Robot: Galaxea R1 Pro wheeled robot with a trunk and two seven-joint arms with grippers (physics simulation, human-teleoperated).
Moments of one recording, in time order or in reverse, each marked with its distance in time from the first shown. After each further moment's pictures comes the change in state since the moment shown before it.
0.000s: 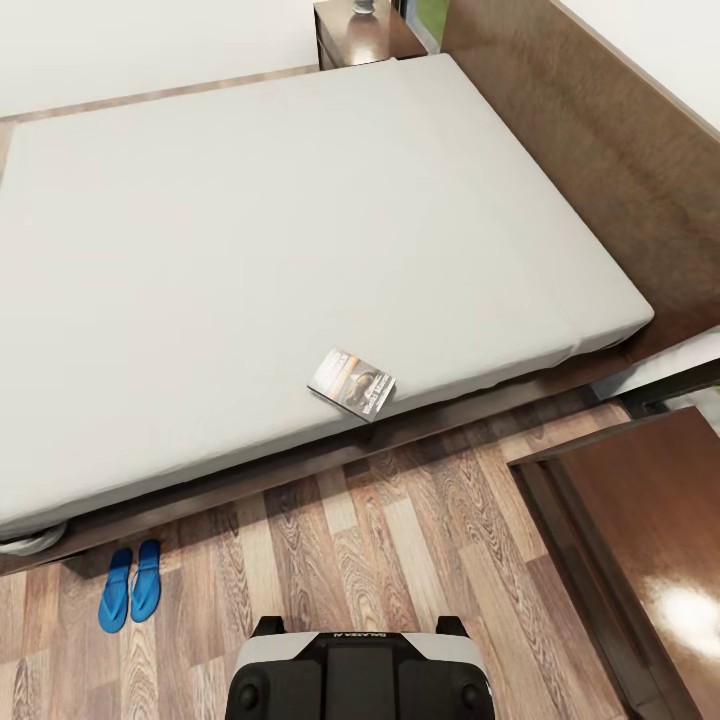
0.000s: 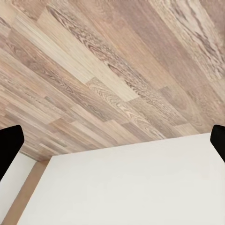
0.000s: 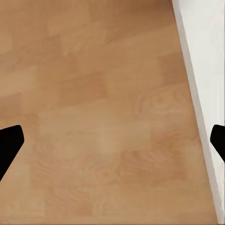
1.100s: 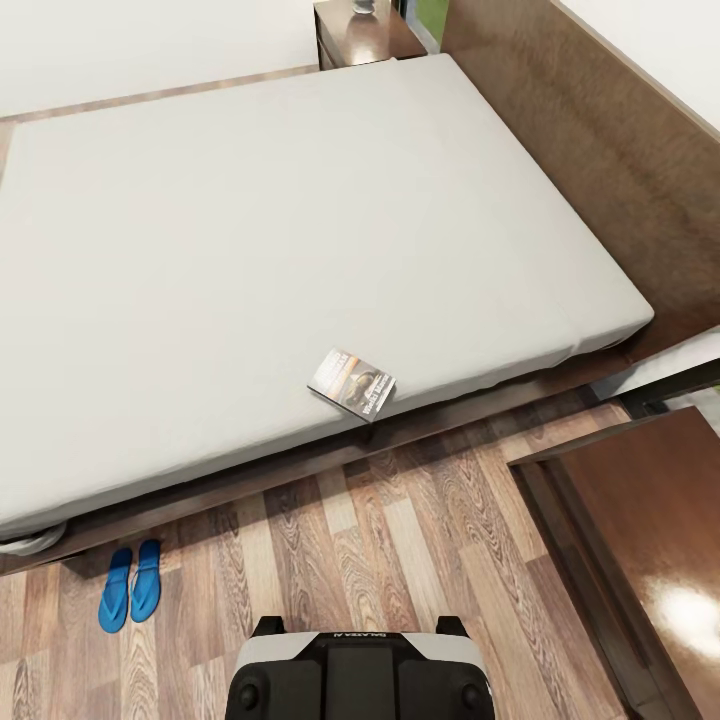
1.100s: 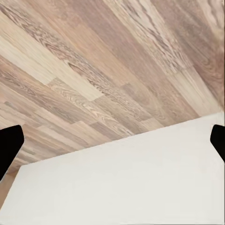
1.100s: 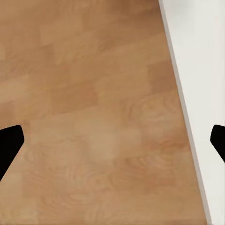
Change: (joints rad) left arm 0.043 -0.006 0.002 0.000 0.005 -0.048 -0.148; right arm 0.000 -0.020 -0.004 -0.005 -0.002 -0.019 0.008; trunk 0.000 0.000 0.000
